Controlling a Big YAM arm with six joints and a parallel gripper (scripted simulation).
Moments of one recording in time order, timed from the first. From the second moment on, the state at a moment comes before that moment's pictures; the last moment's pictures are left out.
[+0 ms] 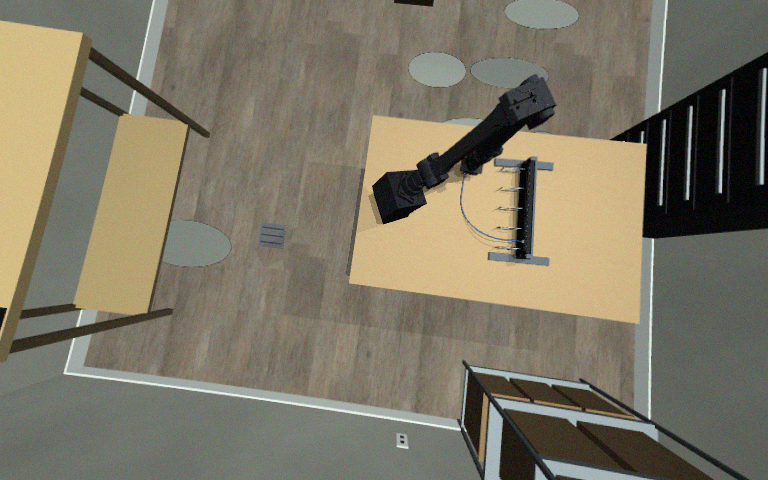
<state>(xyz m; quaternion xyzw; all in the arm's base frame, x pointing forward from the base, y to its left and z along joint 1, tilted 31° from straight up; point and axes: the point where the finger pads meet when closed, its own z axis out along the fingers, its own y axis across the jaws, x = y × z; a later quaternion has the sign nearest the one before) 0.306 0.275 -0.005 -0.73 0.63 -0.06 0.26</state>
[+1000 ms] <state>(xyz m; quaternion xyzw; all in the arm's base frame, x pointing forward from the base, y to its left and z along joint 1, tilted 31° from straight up) 0.306 0.275 -0.005 -0.73 0.63 -0.06 0.26</state>
